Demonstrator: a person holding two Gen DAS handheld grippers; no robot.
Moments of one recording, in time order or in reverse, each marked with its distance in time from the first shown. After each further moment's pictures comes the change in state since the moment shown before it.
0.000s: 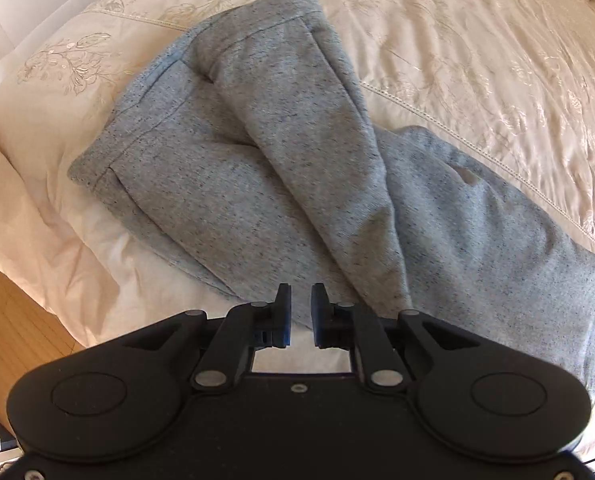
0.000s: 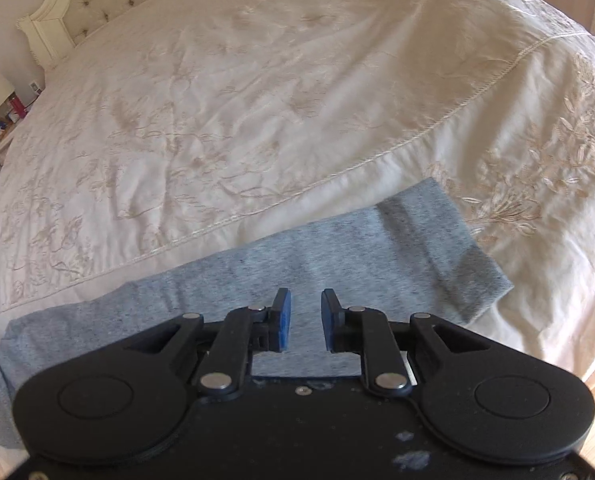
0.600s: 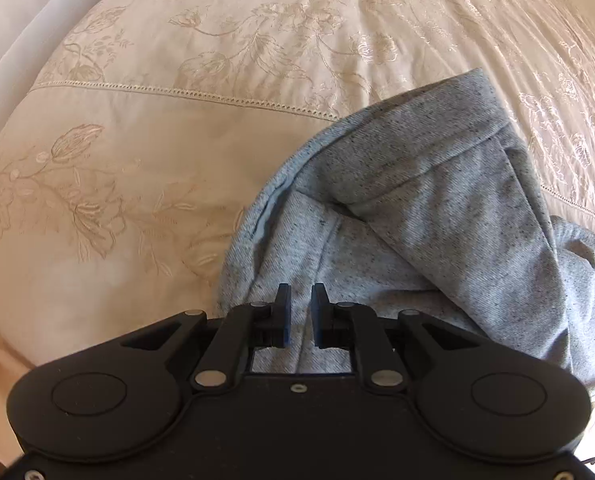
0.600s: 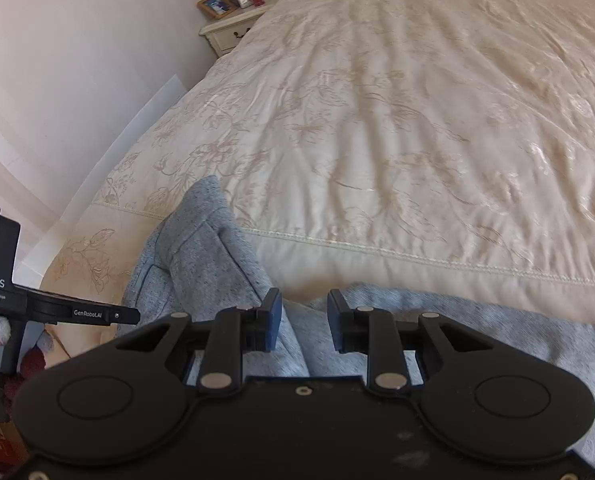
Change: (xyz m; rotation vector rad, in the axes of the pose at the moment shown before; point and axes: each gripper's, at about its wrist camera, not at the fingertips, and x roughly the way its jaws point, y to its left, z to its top) left arm 0.071 0.120 0.157 0.266 0.088 -0.067; right arm 0.059 0.426 -0.065 -0.453 0.118 0.400
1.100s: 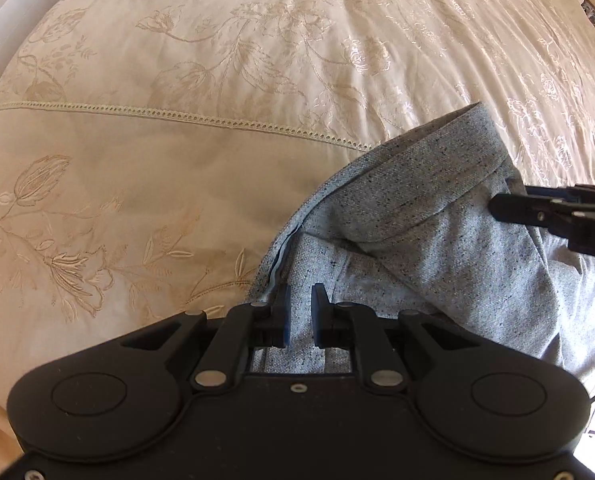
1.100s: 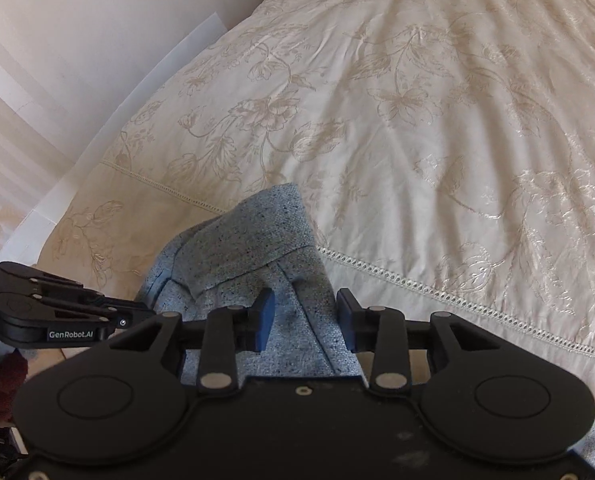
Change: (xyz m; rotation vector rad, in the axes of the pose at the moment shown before) left arm 0.013 0.025 0.035 0.045 0.044 -0.131; right arm 0.100 0.029 0.046 -0.069 0.208 0.147
